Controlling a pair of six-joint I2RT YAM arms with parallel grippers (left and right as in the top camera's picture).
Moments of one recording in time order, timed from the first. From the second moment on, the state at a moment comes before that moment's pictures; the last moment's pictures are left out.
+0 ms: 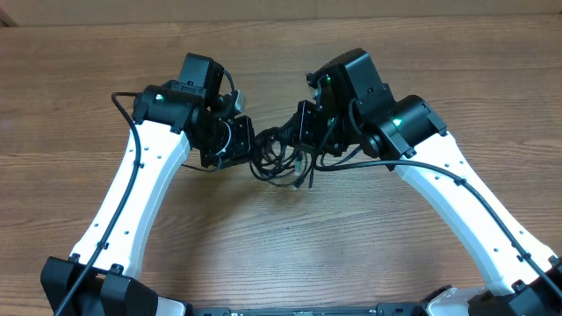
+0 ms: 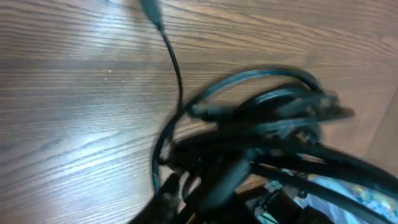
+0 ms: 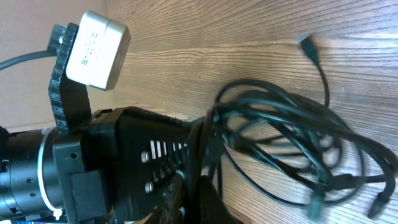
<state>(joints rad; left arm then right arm) -0.26 1.61 1.50 -1.23 0.46 -0.45 0.55 1.58 1.56 -0.89 -0.53 0.80</state>
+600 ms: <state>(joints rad) -0.26 1.73 1.50 -1.26 0.40 -0.48 0.55 1.58 1.56 -0.99 -0.38 0.80</state>
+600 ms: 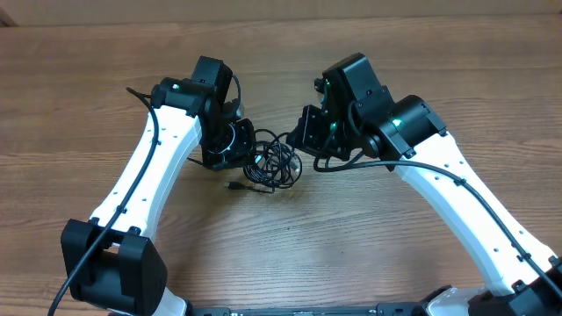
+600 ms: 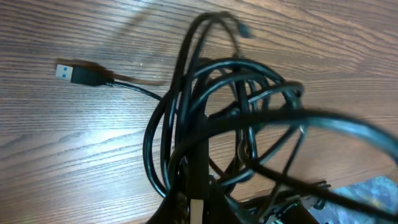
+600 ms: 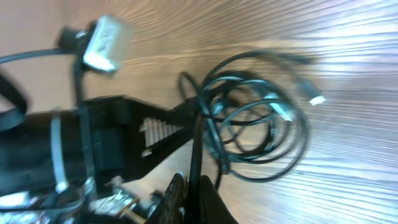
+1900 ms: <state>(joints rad) -0.26 1.38 1.75 -1.22 0.49 -0.44 0.55 1.80 1.50 -1.10 -0.15 0.80</state>
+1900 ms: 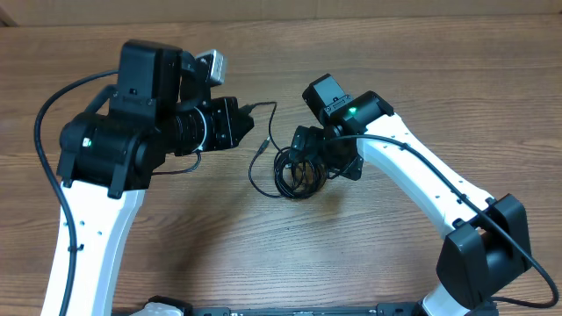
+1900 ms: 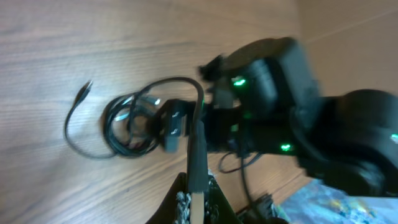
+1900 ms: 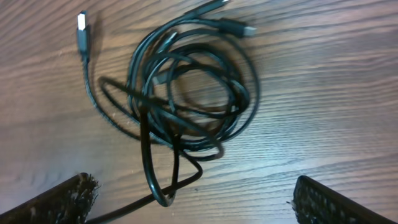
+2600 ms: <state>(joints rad) -0.26 1.27 1.75 -1.22 0.29 -0.70 0.78 1.80 1.50 -0.96 -0.44 0.31</state>
